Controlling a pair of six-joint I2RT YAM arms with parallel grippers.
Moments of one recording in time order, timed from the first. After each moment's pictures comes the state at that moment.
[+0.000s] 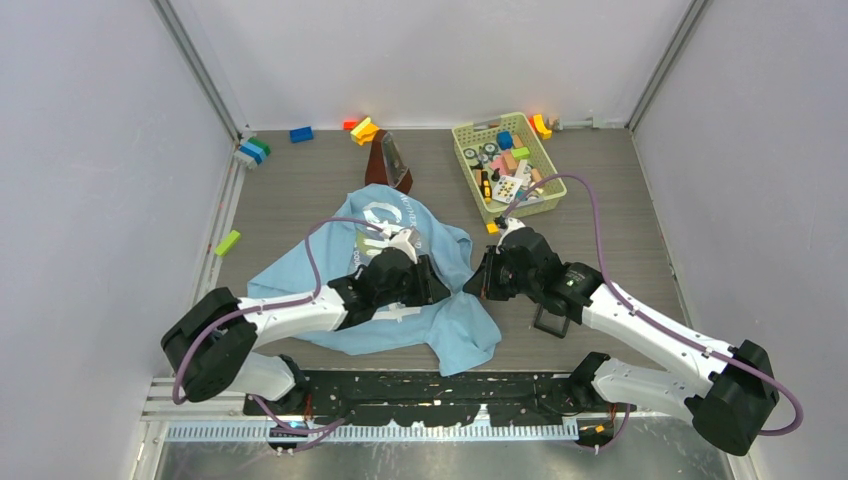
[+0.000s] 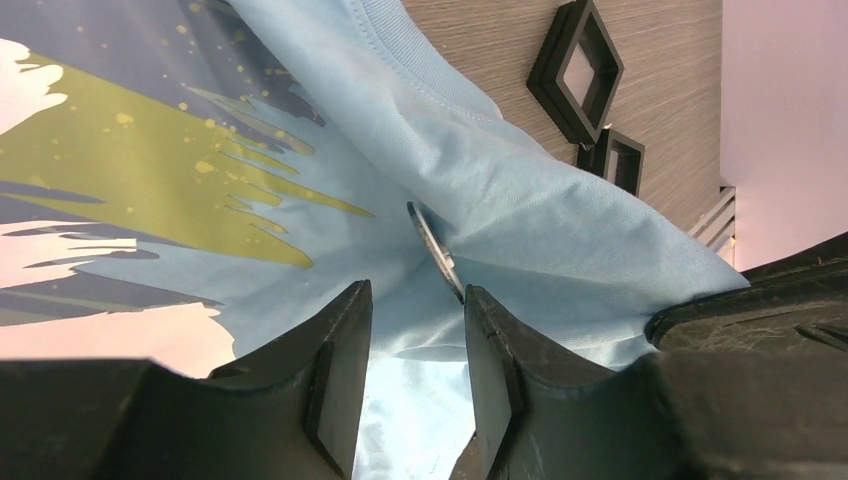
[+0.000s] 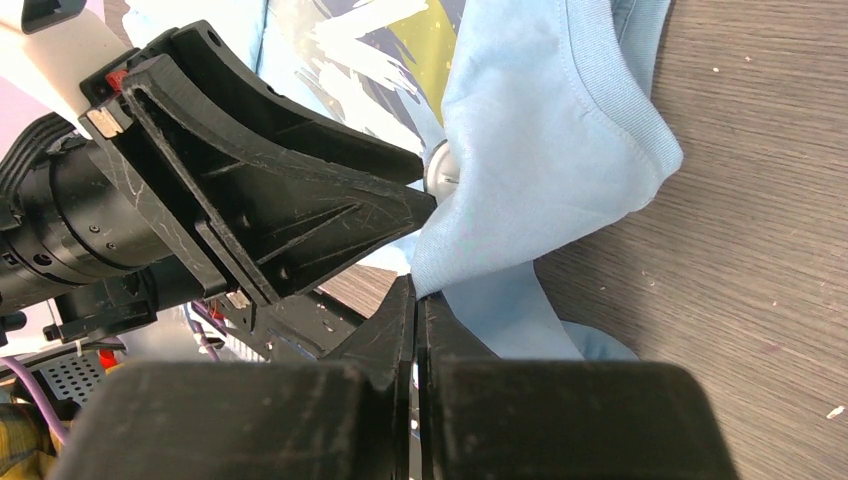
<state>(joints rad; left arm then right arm) -0.90 1.37 0.61 0.19 0.02 -0.89 0.76 1.03 0.74 -0.41 -0.09 0.78</state>
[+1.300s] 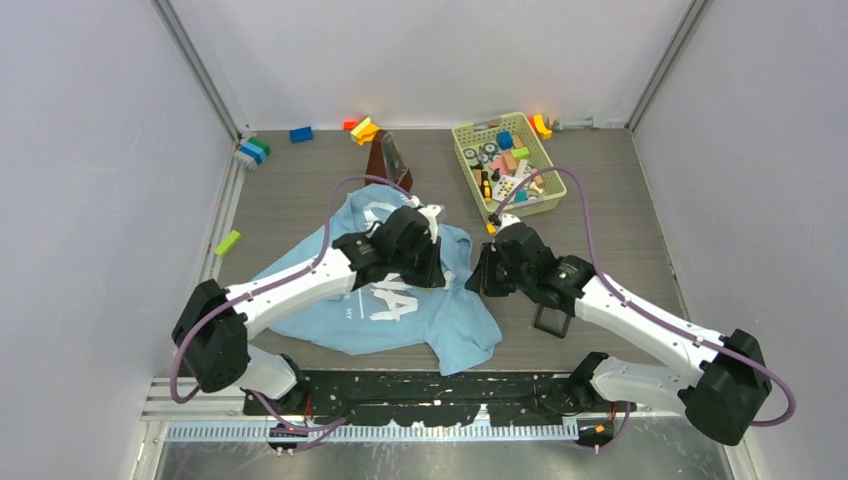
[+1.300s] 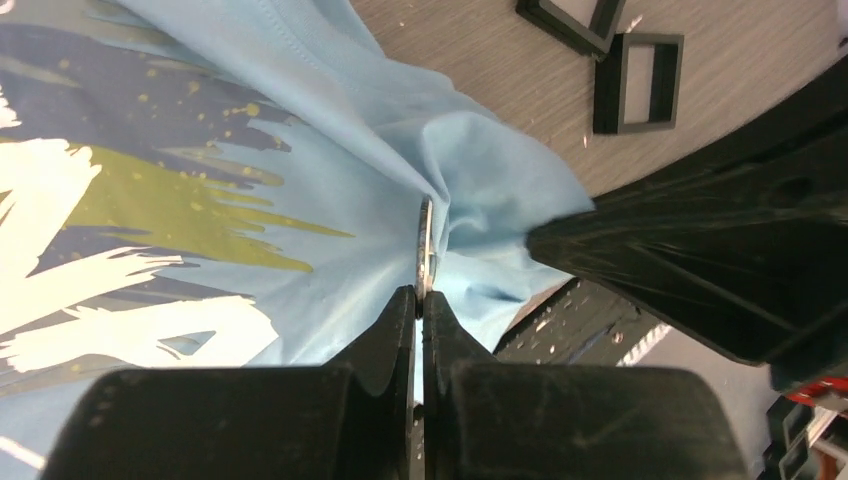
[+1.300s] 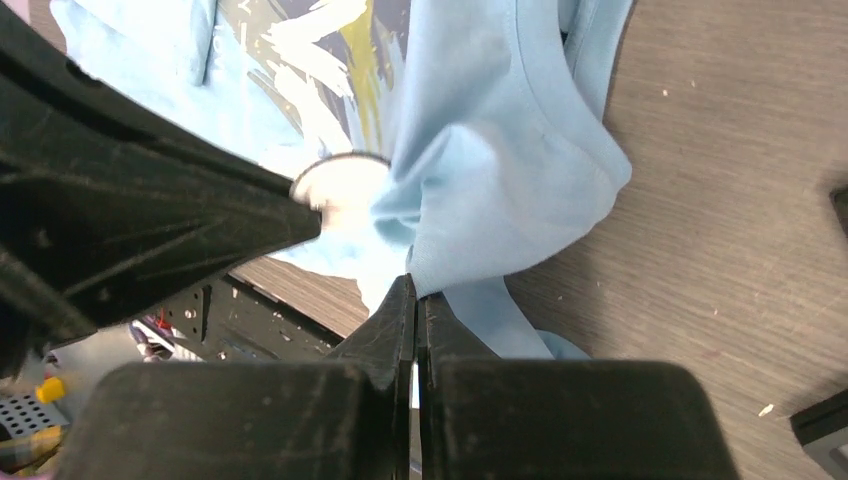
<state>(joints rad) -0.87 1.41 1.01 -0.37 0.13 -0.59 0.76 1.06 0.77 -0.45 -0.04 0.71</state>
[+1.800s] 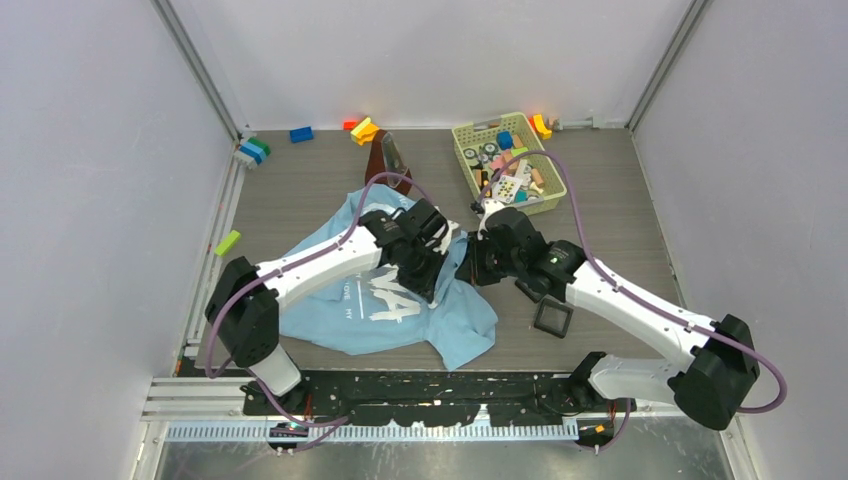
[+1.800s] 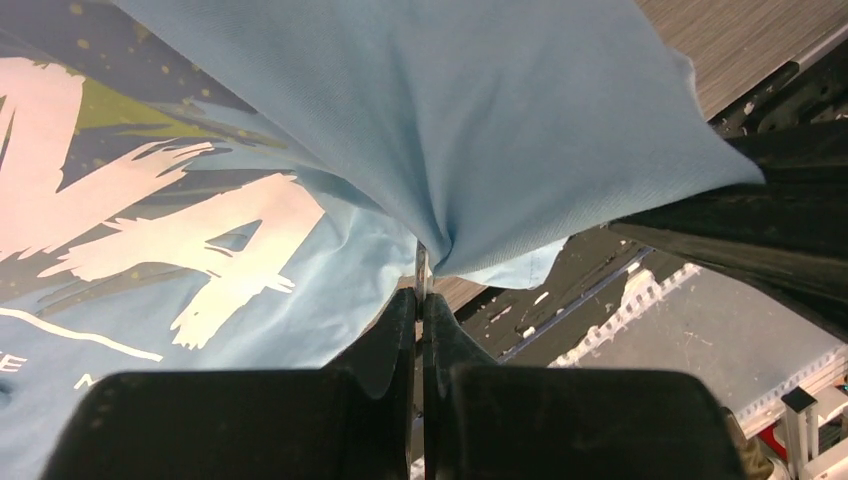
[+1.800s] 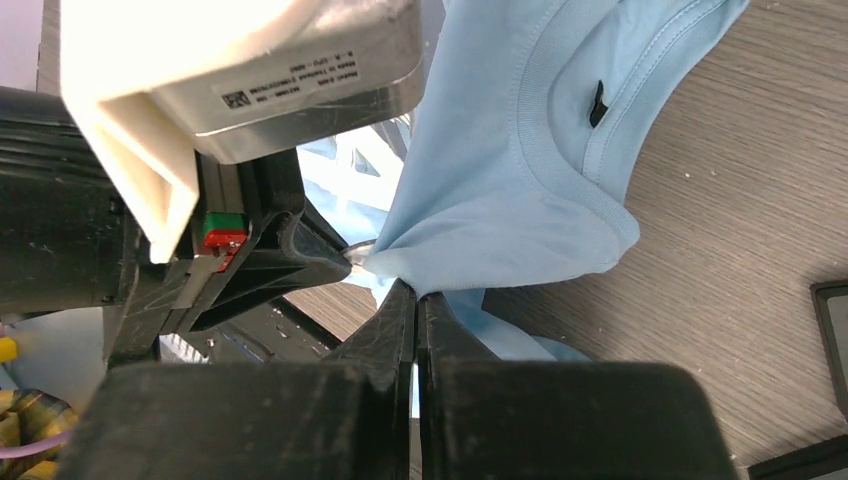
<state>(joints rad) -0.87 1.62 1.28 -0.83 0.22 -0.34 0.76 1.19 0.93 -0.47 -0.08 0.55</state>
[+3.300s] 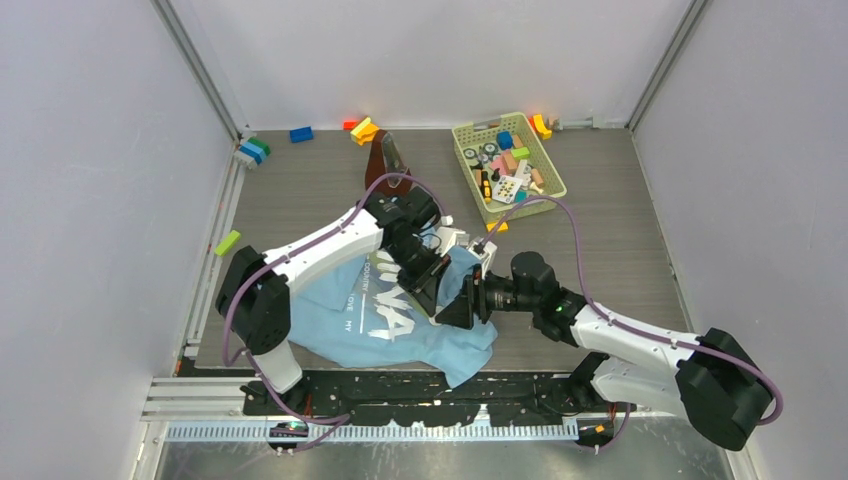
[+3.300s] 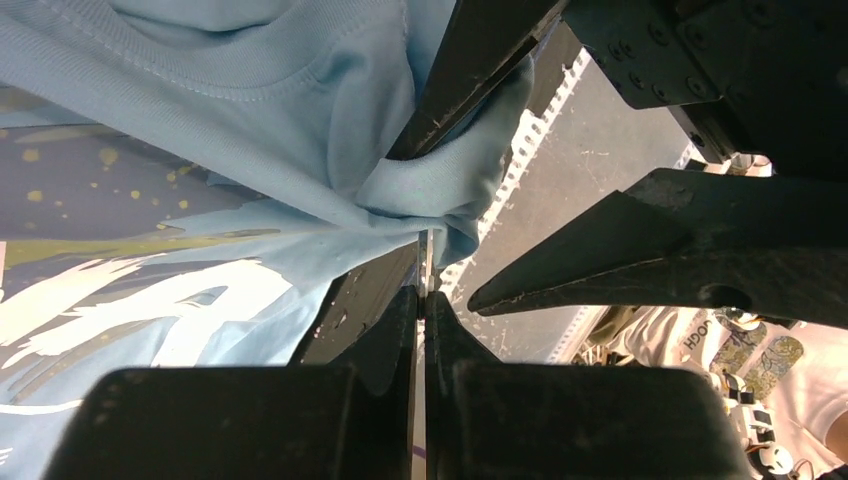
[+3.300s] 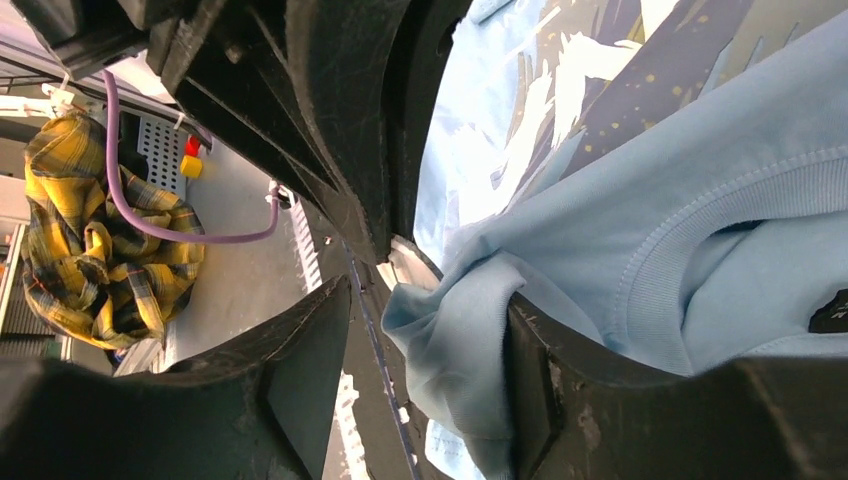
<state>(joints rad) -0.79 1.70 1.40 -1.05 0.69 -0.02 0.76 1.06 0.39 0.33 -0.59 0.58</state>
